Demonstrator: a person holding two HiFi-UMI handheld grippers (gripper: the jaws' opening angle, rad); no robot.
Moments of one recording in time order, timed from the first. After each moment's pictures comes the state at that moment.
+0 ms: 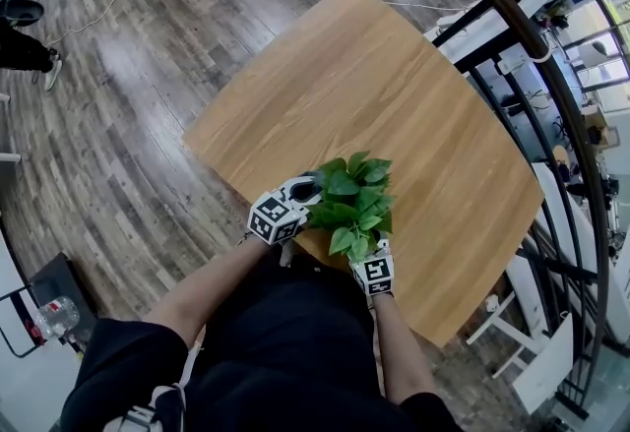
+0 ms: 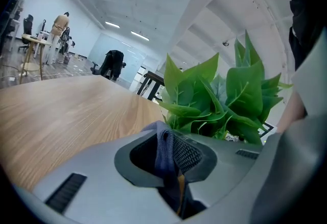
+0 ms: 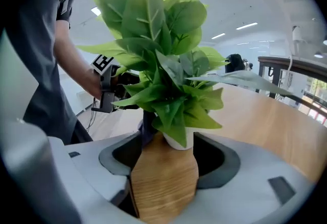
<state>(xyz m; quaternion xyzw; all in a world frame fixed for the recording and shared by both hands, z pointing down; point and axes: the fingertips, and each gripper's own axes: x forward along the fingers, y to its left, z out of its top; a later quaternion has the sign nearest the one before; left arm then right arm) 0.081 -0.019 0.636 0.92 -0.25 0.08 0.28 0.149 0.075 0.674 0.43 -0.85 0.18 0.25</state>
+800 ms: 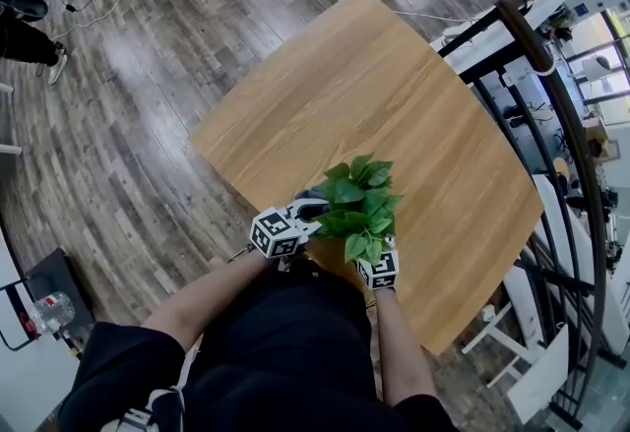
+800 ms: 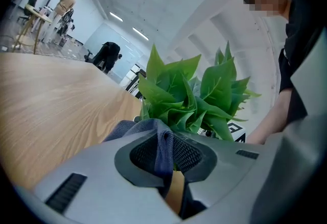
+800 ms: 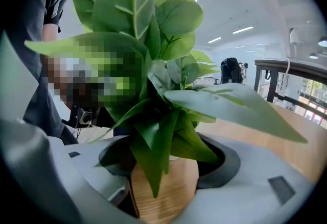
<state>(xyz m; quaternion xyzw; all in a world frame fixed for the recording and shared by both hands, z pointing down) 0.097 0.022 0.618 0.92 -0.18 0.03 0.35 0.157 0.036 0.669 0.45 -0.84 0.17 0.23</state>
